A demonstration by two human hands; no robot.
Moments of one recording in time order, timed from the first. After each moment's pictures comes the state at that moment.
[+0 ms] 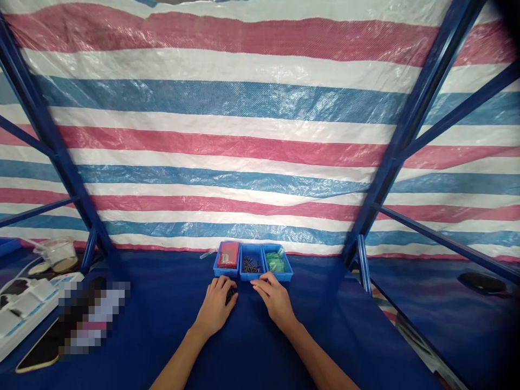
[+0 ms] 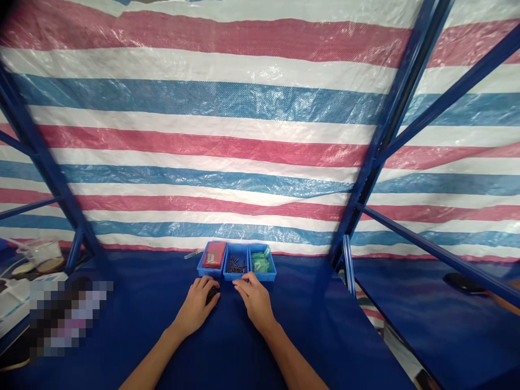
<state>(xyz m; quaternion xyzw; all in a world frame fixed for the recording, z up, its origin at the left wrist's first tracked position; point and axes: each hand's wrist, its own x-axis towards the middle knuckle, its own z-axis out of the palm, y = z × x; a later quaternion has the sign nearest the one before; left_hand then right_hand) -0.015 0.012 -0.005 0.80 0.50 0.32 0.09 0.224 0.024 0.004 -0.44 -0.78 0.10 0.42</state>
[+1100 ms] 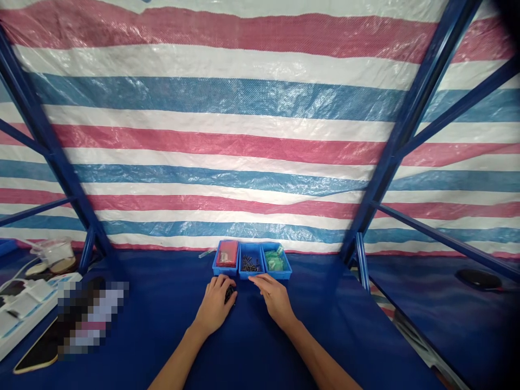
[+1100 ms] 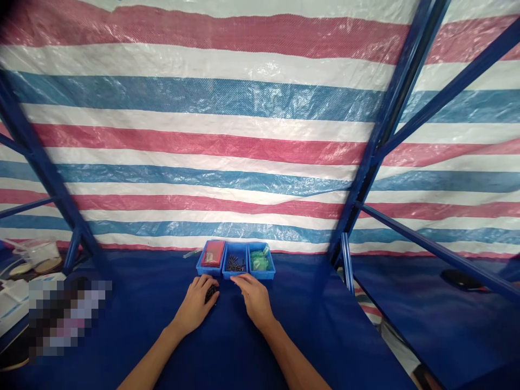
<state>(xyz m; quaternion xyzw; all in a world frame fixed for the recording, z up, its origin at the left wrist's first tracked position) -0.015 0.011 -0.002 0.80 0.51 0.31 0.09 0.228 0.028 -0.002 -0.40 -0.79 0.16 0.44</state>
